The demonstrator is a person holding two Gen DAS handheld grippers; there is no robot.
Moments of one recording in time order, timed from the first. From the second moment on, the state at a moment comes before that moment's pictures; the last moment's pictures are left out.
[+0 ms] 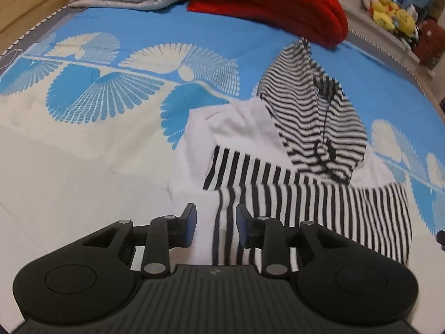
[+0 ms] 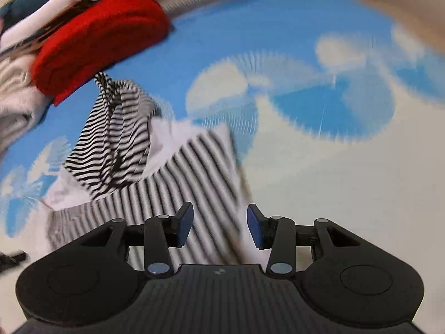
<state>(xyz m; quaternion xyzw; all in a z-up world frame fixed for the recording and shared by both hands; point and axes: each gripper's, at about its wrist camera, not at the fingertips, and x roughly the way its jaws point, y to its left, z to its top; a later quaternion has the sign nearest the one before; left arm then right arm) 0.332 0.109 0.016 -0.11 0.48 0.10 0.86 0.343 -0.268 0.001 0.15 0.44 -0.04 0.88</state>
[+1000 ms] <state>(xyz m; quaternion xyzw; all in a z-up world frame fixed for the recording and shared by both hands) 0.352 0.047 0.049 -0.06 0.37 0.08 0.93 0.344 -0.264 0.028 0.03 0.42 -0.03 0.91</state>
